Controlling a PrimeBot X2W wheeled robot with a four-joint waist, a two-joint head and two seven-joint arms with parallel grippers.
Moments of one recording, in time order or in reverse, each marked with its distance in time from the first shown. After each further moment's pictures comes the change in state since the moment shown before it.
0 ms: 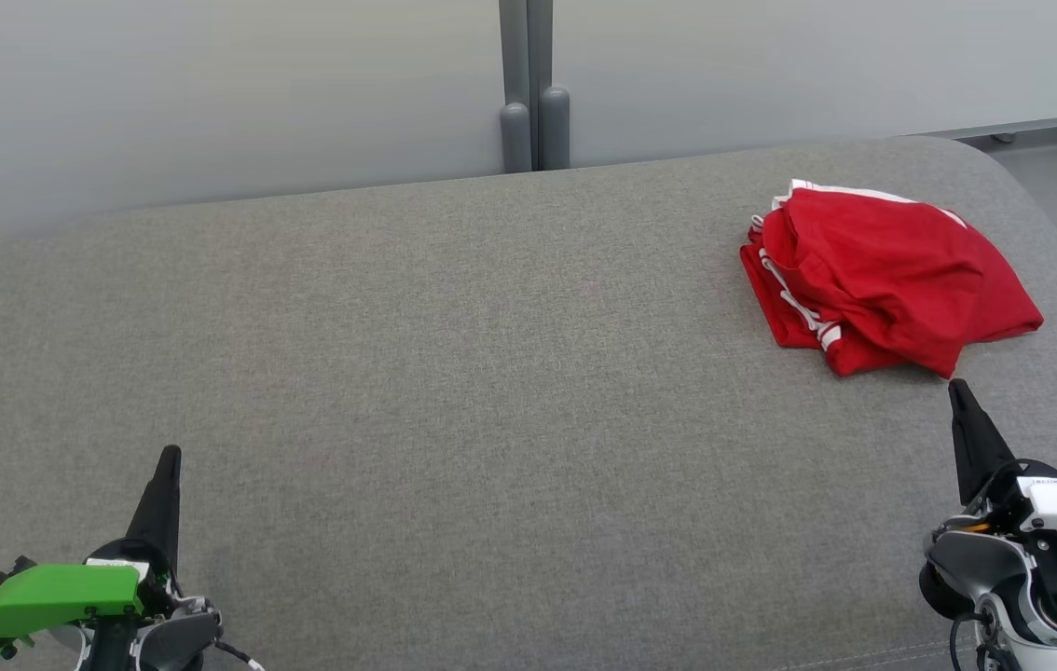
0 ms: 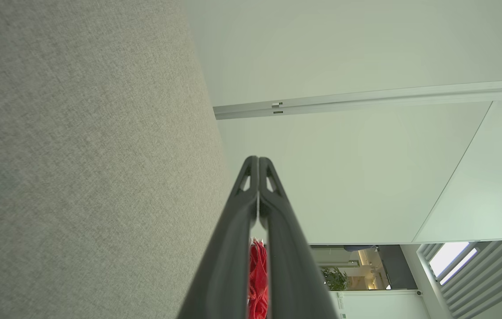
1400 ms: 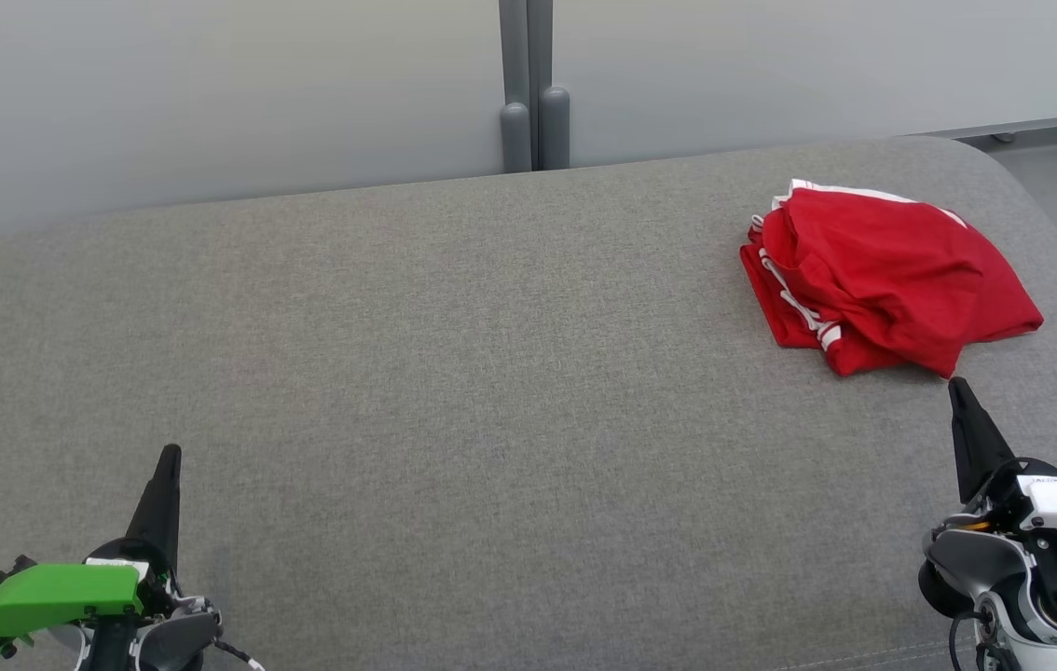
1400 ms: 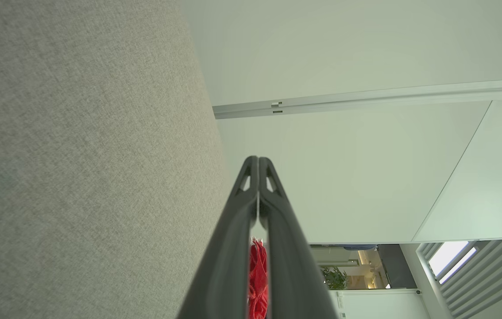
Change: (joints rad) left arm 0.000 0.000 0.001 -0.002 0.000 0.000 0.003; right arm -0.002 0.002 -0.002 -0.001 0.000 0.000 0.000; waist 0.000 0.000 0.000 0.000
